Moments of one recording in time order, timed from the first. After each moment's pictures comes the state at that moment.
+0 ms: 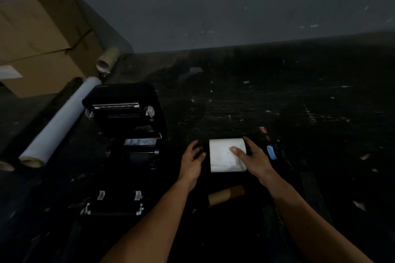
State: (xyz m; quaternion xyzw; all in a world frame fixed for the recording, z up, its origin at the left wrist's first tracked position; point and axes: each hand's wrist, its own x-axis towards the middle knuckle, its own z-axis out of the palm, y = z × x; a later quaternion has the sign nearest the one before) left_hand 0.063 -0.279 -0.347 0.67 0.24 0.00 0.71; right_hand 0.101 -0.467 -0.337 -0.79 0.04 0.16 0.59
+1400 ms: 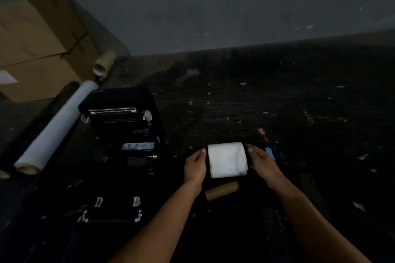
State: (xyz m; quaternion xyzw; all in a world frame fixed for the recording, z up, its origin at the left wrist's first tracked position) left_hand 0.069 -0.300 -0.342 0.68 0.27 0.00 0.68; right_hand 0.102 -0.487 -0.345 -0.78 0.08 0.14 0.60
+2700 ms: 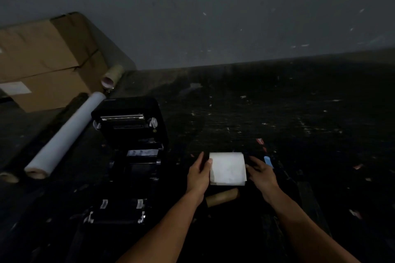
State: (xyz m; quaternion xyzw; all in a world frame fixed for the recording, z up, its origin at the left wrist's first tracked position) left_hand 0.062 -0.314 -0.342 0.71 0.21 -0.02 0.67; right_hand 0.098 -0.499 -0.386 -0.74 0.17 0.12 0.64
